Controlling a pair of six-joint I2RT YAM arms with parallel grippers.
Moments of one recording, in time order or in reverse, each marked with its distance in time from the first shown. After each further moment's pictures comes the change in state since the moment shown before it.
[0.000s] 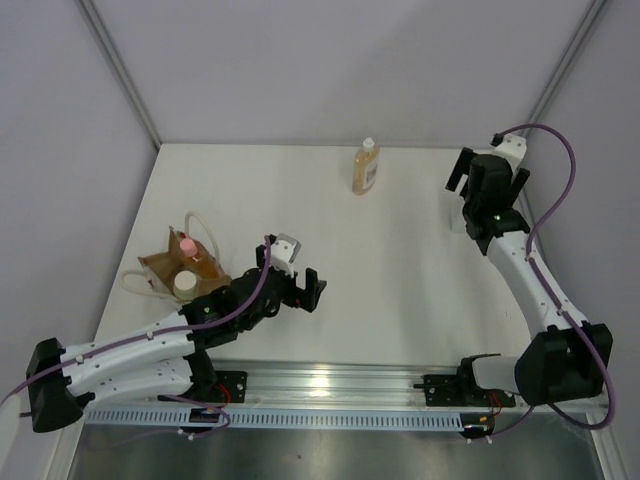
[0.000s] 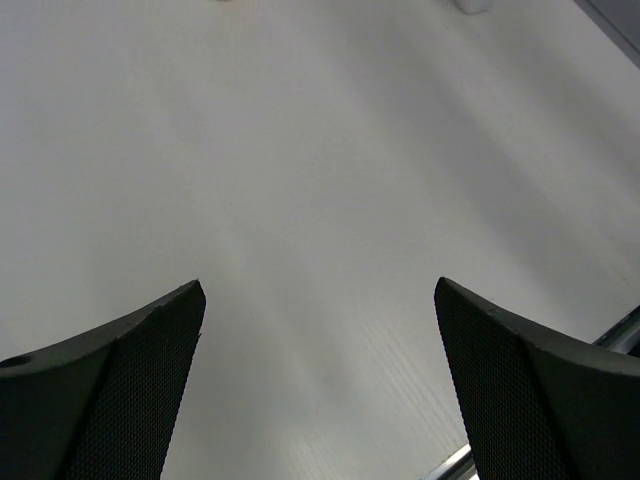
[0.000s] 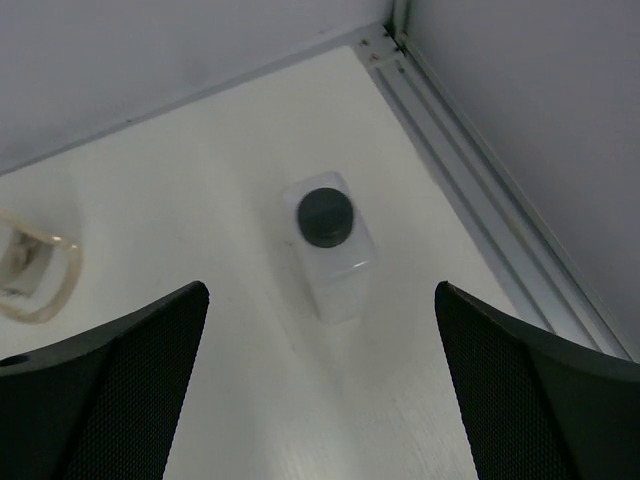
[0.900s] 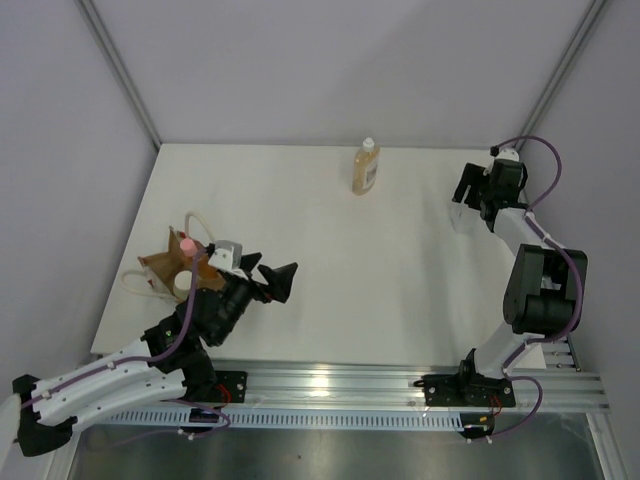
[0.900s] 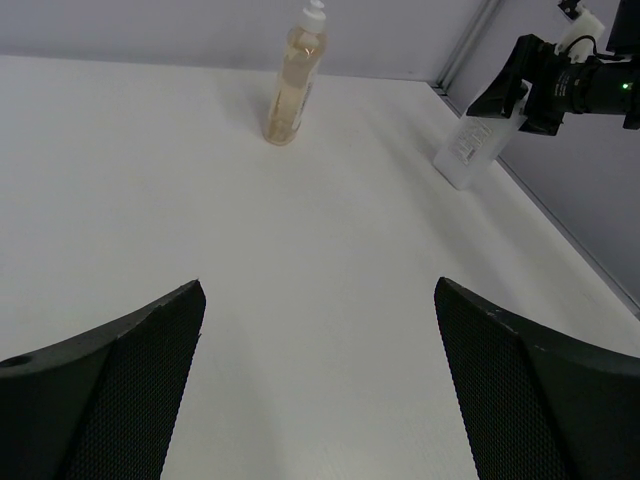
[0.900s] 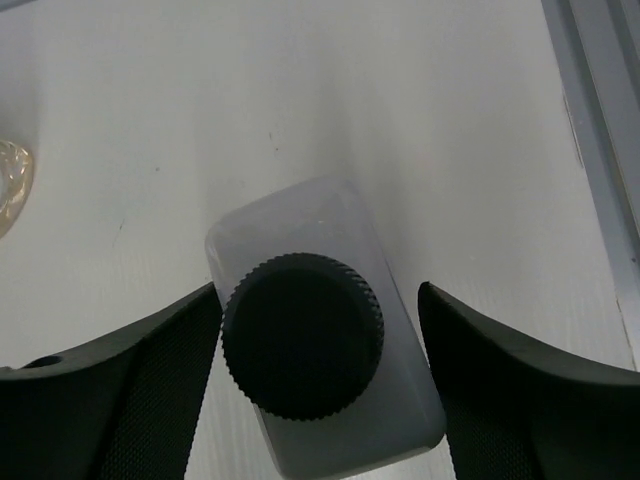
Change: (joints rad) left arm -0.001 -0.364 -0.153 0.140 -0.191 0.006; right arm -0.331 0.420 0.016 0.192 -0.613 -0.079
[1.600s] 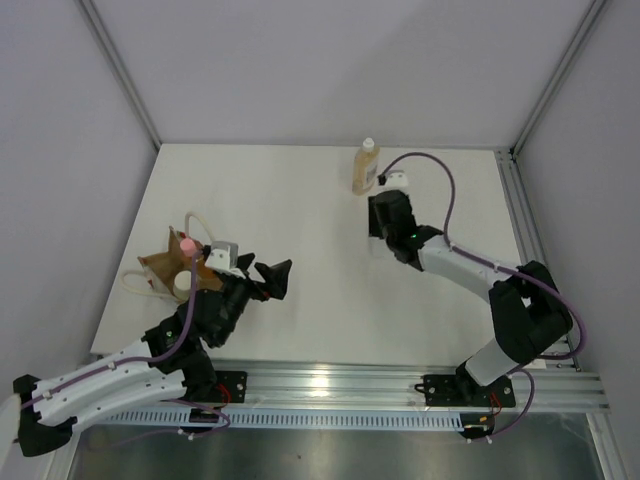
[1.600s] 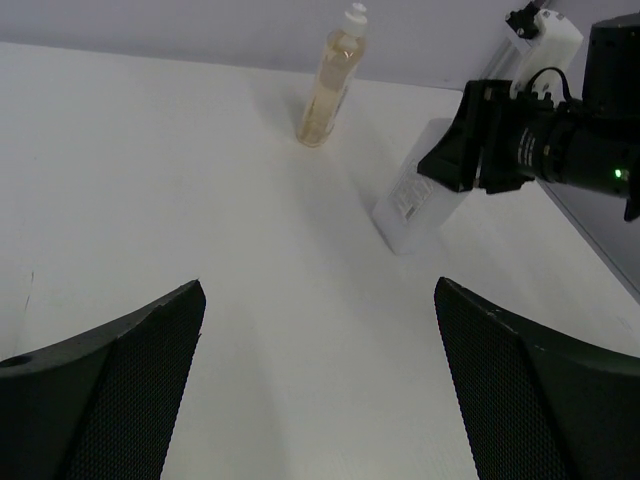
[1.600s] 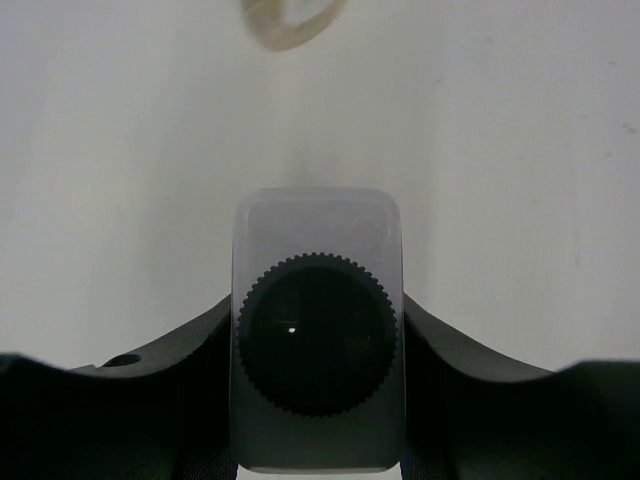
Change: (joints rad) left arm -0.001 0.003 -0.009 -0.007 -0.078 -0.011; right arm 0.645 -0.113 -0.123 -0.008 0.452 0.076
